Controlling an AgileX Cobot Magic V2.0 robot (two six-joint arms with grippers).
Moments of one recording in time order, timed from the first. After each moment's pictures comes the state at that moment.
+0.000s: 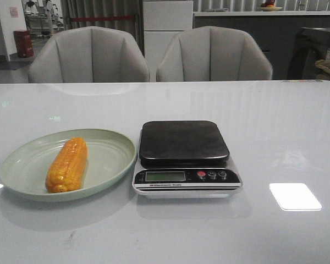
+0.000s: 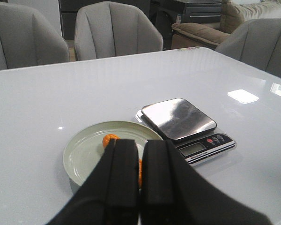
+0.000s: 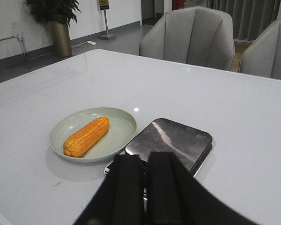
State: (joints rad) left arm -0.62 0.03 -0.37 0.18 0.58 -0.25; right arm 0.61 0.29 -0.27 0.02 0.15 0.07
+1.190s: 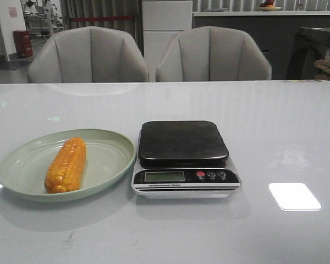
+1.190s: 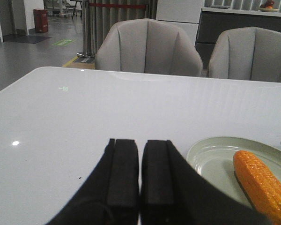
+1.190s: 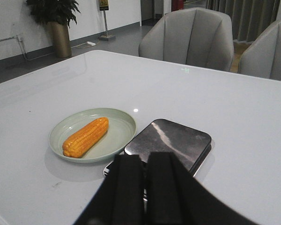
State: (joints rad) left arm -0.01 -0.01 0.01 0.15 0.12 -0.25; right arm 0.61 0.29 -0.27 0.02 0.15 0.07
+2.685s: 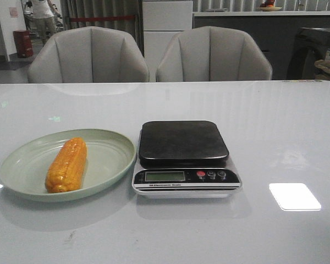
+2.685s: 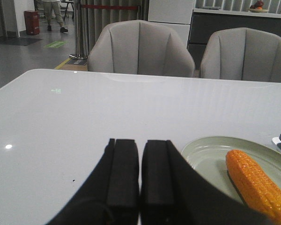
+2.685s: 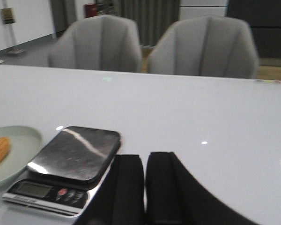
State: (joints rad) left arm -0.03 -0.01 0.01 0.15 0.11 -0.25; right arm 0.20 0.18 -0.17 0.02 0.12 0.07
